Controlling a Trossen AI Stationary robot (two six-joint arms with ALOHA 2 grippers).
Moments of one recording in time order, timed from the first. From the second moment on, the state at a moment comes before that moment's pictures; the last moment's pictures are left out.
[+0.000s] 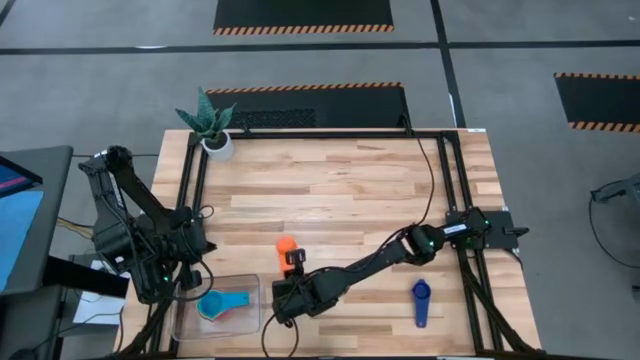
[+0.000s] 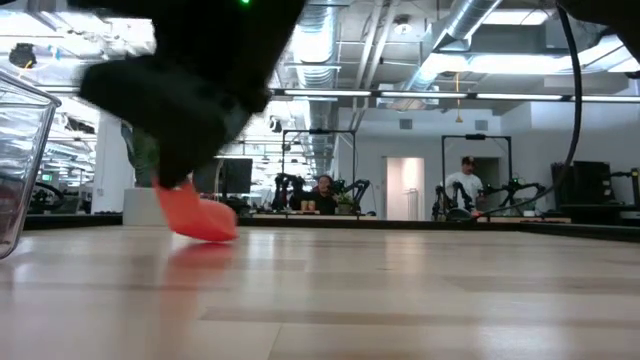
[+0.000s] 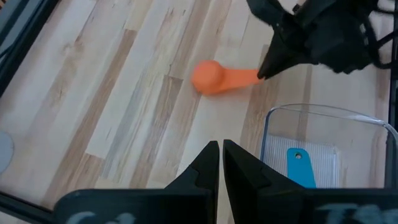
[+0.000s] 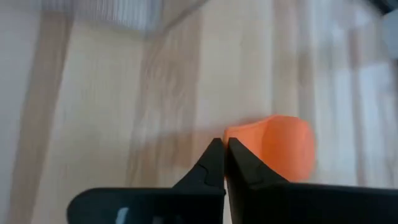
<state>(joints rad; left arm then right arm) -1.02 1.18 1.30 -1.55 -0.63 -1.27 0.42 2.59 2.36 -0.88 0.63 0.08</state>
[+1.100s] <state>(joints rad) -1.02 1.18 1.30 -1.55 -0.64 -1.27 0.36 2.18 2.36 -0.44 0.36 0.70</state>
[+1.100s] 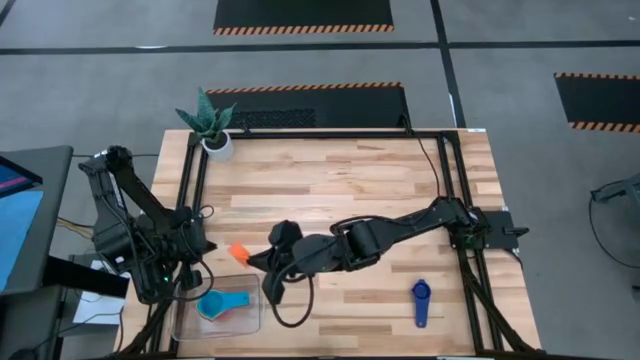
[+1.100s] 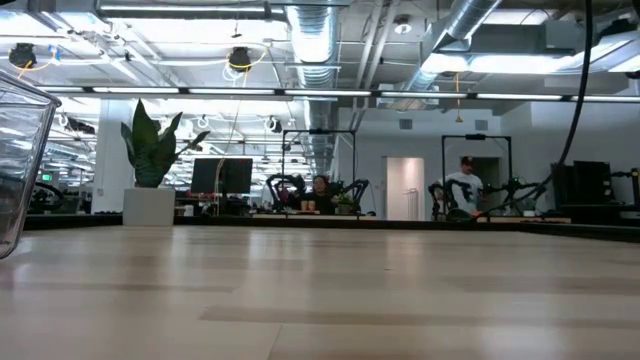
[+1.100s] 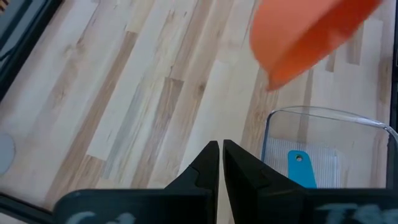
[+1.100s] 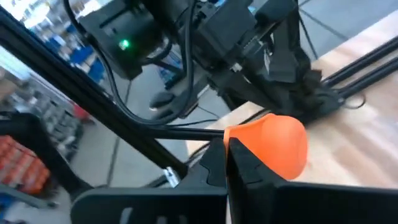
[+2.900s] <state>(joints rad) -0.98 1.18 1.30 -1.57 -0.75 -1.24 0.36 2.20 1.68 0.63 0.37 1.32</state>
